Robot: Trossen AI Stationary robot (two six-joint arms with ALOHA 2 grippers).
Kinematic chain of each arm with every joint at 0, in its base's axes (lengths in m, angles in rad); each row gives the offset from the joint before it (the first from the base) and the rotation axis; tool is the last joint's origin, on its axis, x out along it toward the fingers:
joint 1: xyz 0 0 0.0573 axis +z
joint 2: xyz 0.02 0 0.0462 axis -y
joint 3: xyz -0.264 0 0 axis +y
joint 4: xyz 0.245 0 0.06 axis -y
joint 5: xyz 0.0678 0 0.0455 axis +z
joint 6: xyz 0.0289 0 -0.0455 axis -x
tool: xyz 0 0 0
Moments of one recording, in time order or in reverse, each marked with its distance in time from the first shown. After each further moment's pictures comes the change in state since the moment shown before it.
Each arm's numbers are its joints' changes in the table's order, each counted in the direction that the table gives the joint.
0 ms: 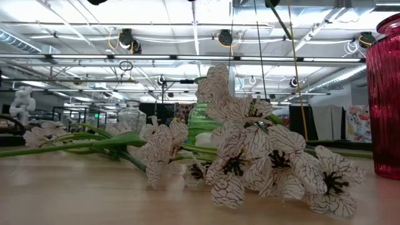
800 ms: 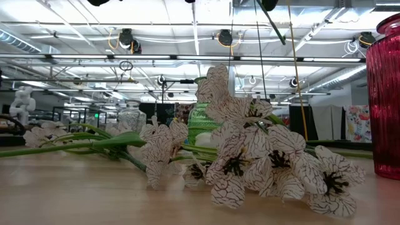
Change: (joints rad) left arm 0.008 0.000 0.001 0.001 0.030 -0.027; right arm -0.020 -0.032 0.000 0.030 0.000 0.006
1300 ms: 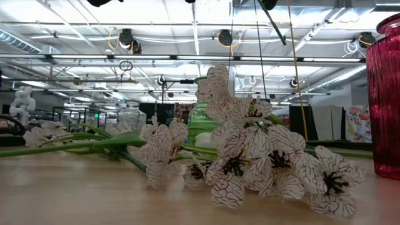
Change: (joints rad) left arm 0.001 0.002 0.001 -0.005 -0.024 -0.025; right arm 0.002 0.000 0.000 -0.006 0.007 0.014
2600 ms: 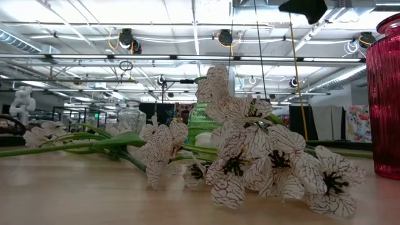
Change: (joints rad) left arm -0.122 0.054 -0.034 0.036 -0.094 0.026; right arm 0.008 0.399 0.000 -0.784 -0.064 -0.168
